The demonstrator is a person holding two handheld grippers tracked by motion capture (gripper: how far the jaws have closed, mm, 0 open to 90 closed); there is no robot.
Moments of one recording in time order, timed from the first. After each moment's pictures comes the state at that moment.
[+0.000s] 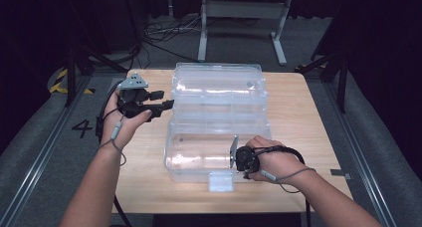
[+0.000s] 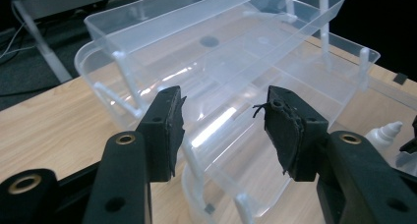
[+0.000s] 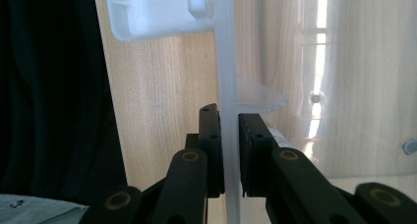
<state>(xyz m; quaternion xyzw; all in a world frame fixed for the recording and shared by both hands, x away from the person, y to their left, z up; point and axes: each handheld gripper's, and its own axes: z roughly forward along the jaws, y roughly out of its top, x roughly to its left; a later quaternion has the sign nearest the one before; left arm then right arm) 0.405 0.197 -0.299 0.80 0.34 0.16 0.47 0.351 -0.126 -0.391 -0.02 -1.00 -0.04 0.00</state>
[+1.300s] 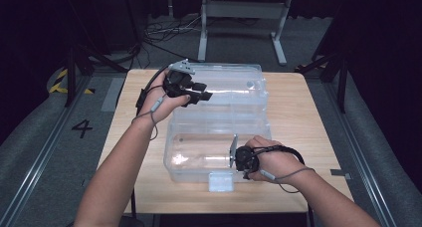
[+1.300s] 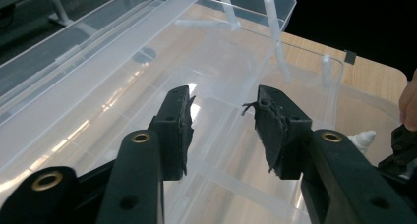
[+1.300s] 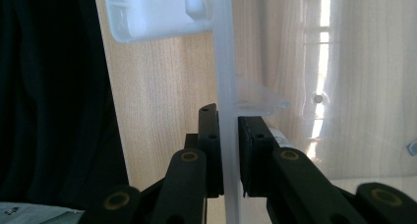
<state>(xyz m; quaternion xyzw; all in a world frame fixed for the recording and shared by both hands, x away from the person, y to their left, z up) 0.473 0.108 -0.298 0.86 0.23 0.08 0.46 0.352 -0.126 -0.392 -0.03 -1.00 -0.03 0.01</state>
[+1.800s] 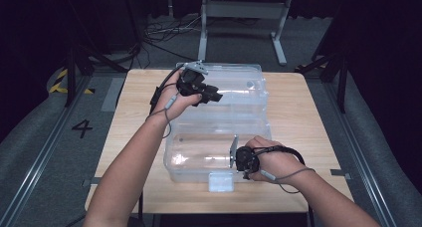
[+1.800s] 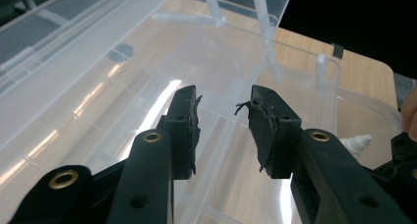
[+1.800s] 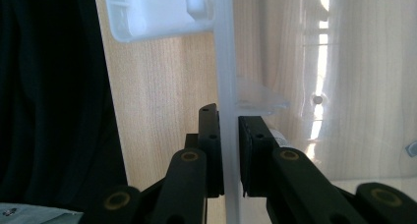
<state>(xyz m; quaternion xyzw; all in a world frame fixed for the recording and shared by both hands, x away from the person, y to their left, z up) 0.488 0.080 -0.309 0.87 0.21 0.05 0.44 0.351 -0.126 -0.392 -0.02 -1.00 -0.04 0.00</state>
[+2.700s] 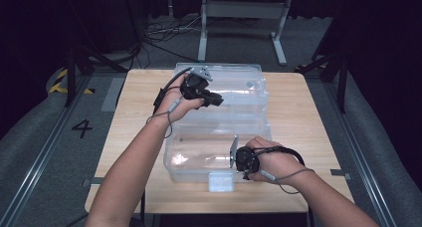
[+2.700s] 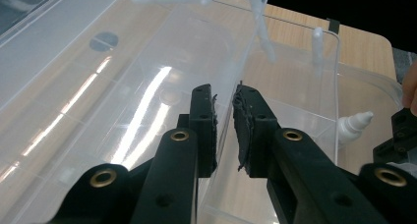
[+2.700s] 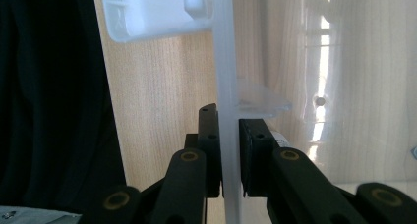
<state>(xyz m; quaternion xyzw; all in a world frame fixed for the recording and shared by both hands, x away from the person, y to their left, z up) 0.486 0.074 -0.317 0.89 0.18 0.04 0.42 0.352 -0.127 -0.396 -0.02 -1.00 -0.04 0.01</state>
